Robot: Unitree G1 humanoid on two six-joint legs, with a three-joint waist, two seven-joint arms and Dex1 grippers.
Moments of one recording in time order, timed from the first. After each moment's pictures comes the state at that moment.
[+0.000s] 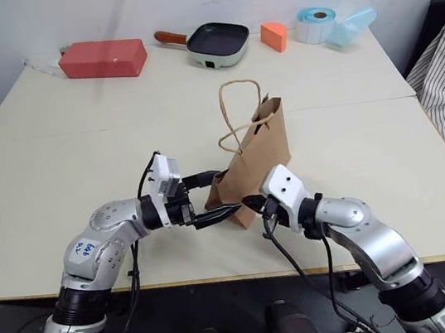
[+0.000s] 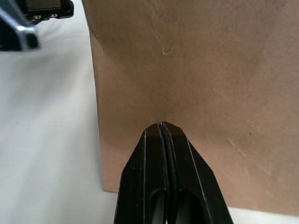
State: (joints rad) left arm -0.47 0.39 -0.13 -0.14 -0.48 0.52 -0.83; right arm -0.29 -0.51 0.22 -0.37 0.32 0.55 0.62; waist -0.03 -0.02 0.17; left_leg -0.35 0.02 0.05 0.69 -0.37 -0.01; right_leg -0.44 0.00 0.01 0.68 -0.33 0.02
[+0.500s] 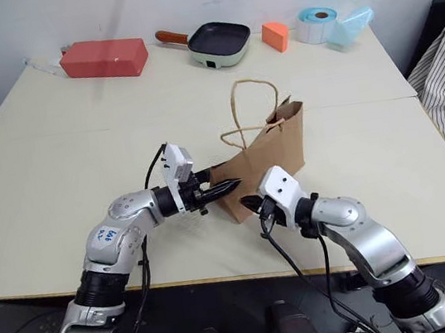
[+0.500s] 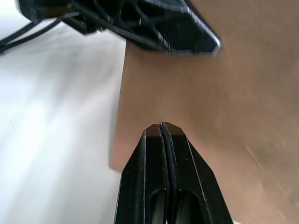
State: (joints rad) left arm -0.56 0.31 -0.13 0.03 -0.40 0.49 -0.77; right arm -0.26 -0.52 0.19 -0.36 0.30 0.53 0.65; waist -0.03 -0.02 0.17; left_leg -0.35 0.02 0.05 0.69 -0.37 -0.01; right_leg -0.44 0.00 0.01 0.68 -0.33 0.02
